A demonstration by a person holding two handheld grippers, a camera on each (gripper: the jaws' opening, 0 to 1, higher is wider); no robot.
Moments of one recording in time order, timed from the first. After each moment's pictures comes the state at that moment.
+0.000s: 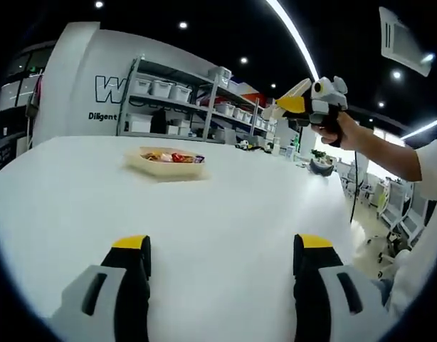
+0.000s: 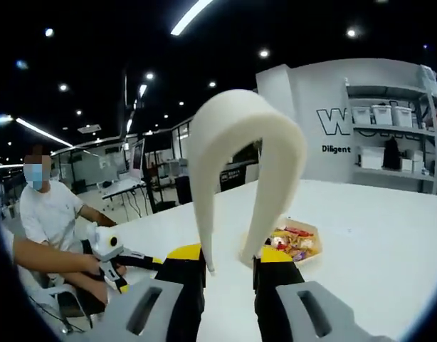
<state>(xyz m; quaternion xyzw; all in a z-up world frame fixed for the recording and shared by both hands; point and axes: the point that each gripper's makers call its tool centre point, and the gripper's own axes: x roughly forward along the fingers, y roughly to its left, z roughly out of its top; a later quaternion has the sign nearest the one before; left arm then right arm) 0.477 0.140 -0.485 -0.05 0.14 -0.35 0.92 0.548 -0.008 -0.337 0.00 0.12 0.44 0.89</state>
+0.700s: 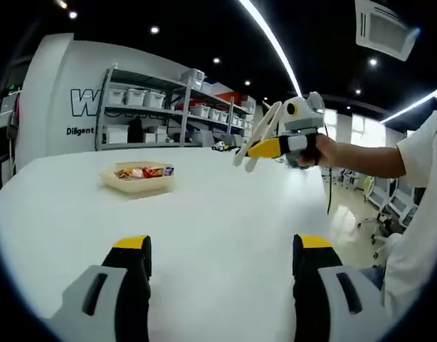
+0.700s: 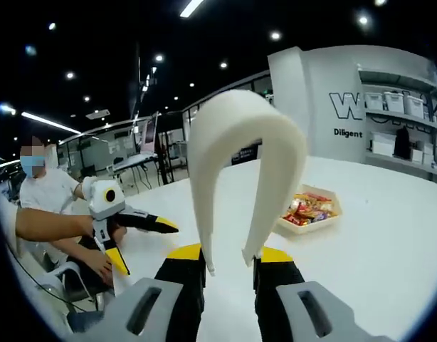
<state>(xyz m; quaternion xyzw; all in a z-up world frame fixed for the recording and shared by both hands) 0.450 0.111 -0.454 -0.01 0.11 -0.42 0.90 0.515 -0.001 -0.404 -0.02 0.16 0.46 0.87</state>
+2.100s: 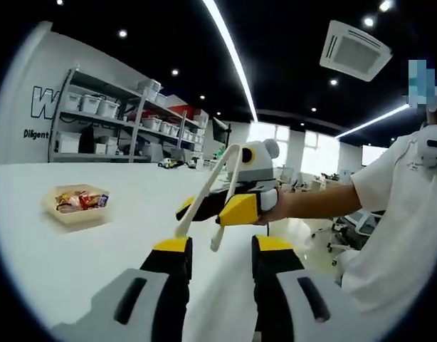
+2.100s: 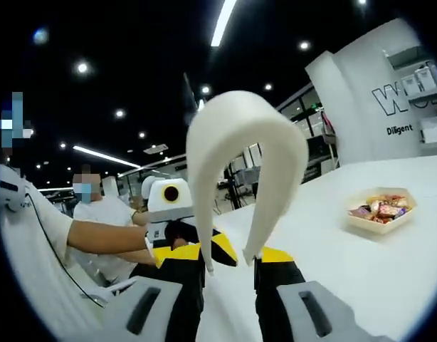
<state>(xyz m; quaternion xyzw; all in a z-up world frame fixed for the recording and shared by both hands) 0.402 0.043 -0.400 -0.05 0.08 -0.56 0.82 0.423 0.053 -0.385 0.09 0.10 0.64 0.76</state>
